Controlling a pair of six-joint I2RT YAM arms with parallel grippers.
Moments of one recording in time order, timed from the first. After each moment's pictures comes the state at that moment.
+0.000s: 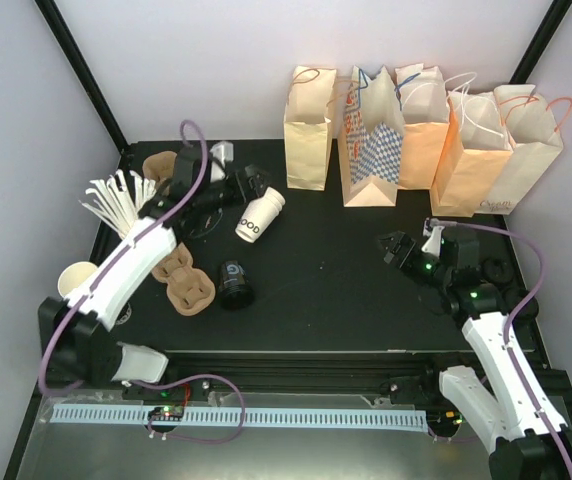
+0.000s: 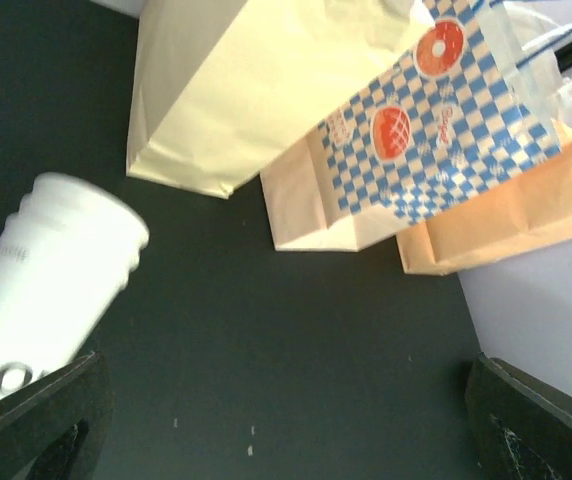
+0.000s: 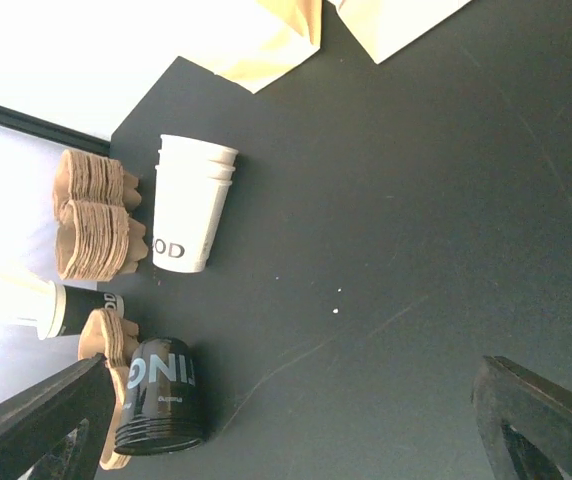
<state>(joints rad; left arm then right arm) -0.38 1.29 1.14 -0.35 0.29 -0.68 0.15 0.77 0.62 -0.45 -0.42 0.75</state>
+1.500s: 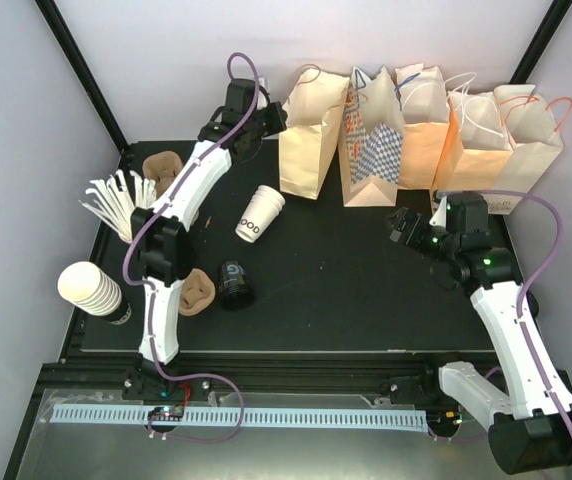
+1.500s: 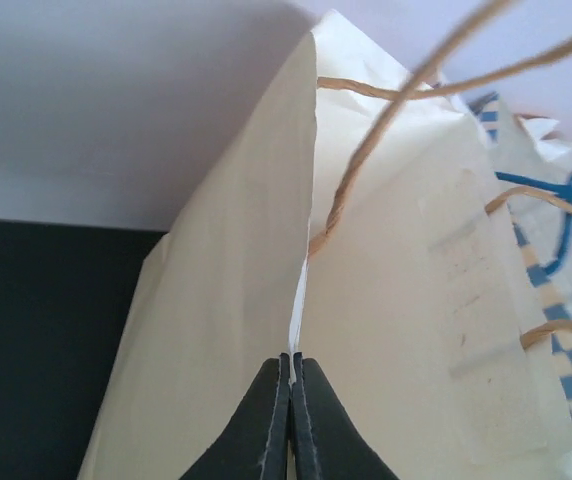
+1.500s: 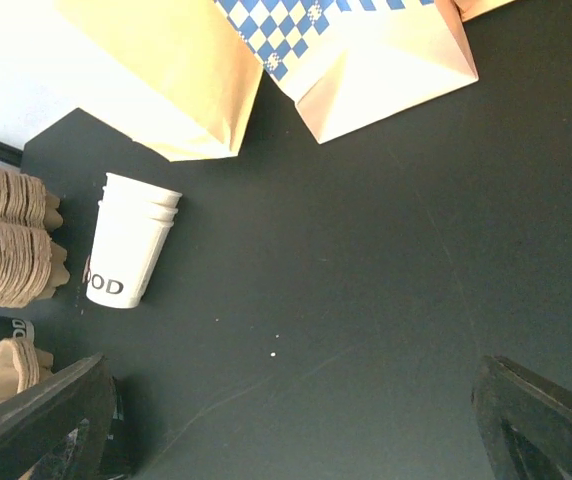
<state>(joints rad) -0.38 2.21 2.22 -0.44 0.17 -0.58 0.15 0.93 0.97 -0.73 -0.24 0.55</state>
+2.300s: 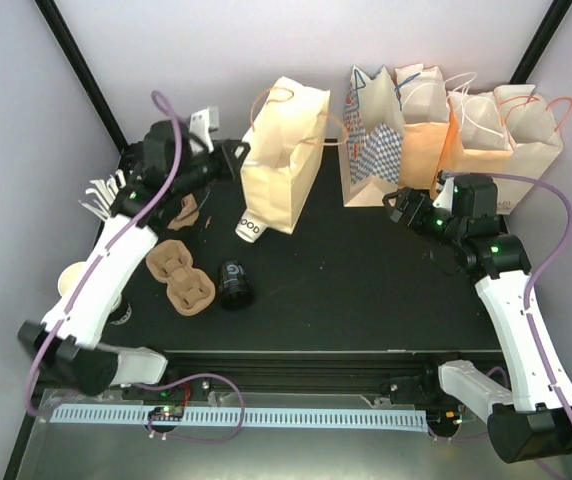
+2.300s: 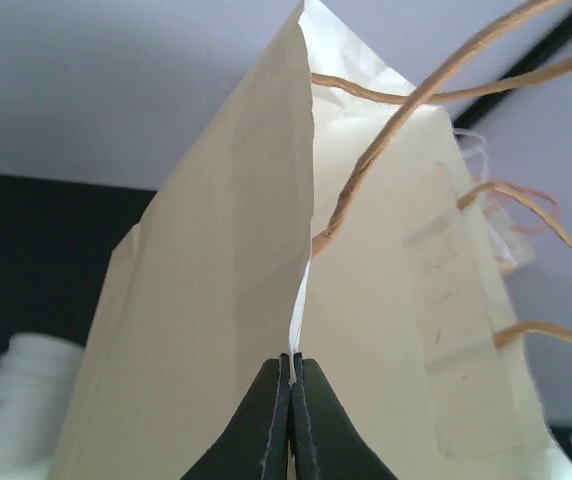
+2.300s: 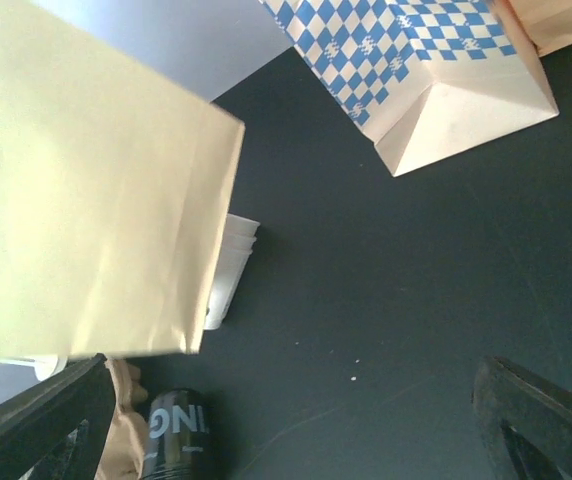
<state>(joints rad) -0.38 1.38 1.53 -0.44 0.24 -0.57 0.15 1.01 1.14 -0.73 -0.31 0.63</state>
